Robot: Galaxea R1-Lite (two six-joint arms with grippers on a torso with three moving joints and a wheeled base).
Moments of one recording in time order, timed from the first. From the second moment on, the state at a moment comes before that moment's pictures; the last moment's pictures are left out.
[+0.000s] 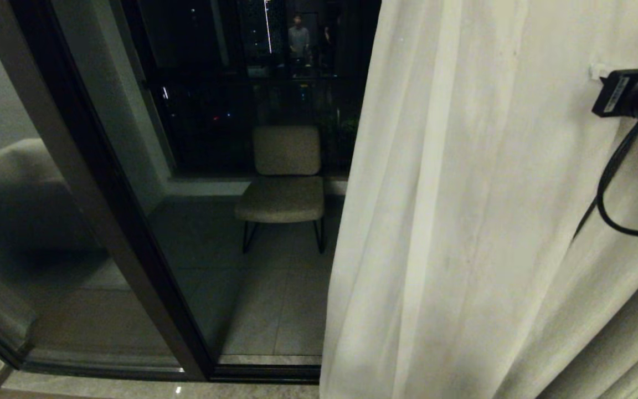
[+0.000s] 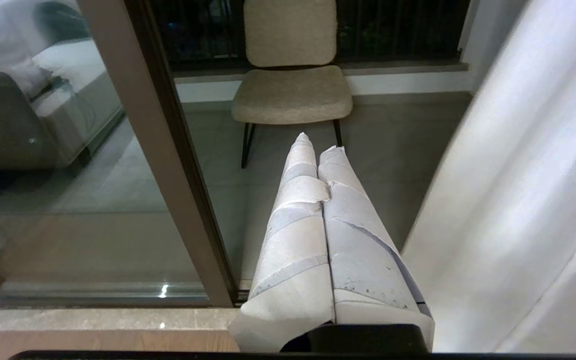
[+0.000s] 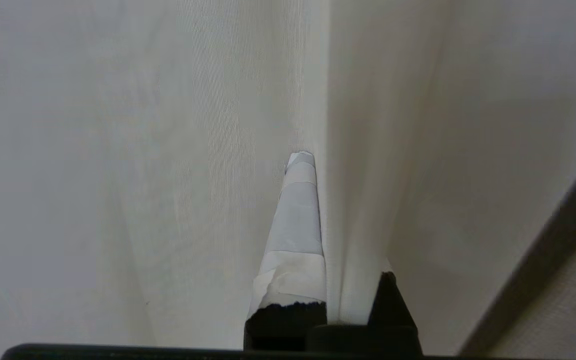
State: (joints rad) left arm 0.00 0.00 0.00 0.00 0.00 0.03; right arm -0.03 1.57 -1.13 -0.66 0.01 -0.11
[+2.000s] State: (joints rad) left arm 0.00 0.00 0.00 0.00 0.00 0.03; right arm -0.64 1.59 -1.23 -0.65 0.03 -0.10
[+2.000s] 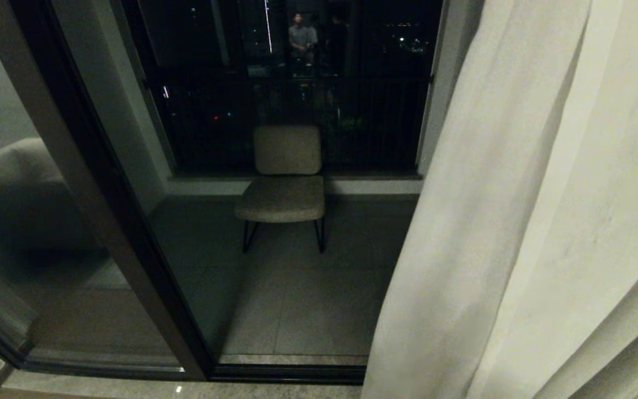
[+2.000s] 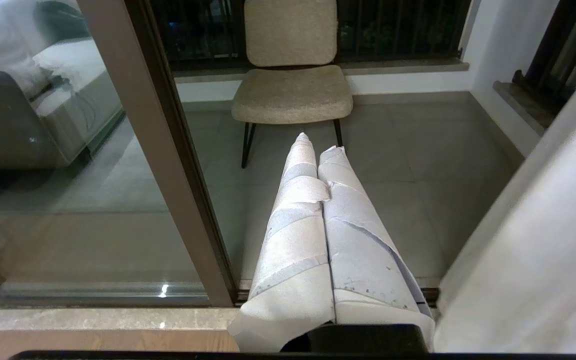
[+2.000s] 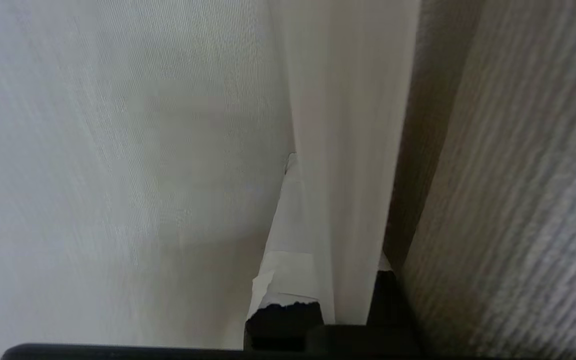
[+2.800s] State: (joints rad) left arm 0.00 0.00 0.00 0.00 0.00 0.03; right arm -0.89 1.78 -1.41 -0.66 0.05 -0.11
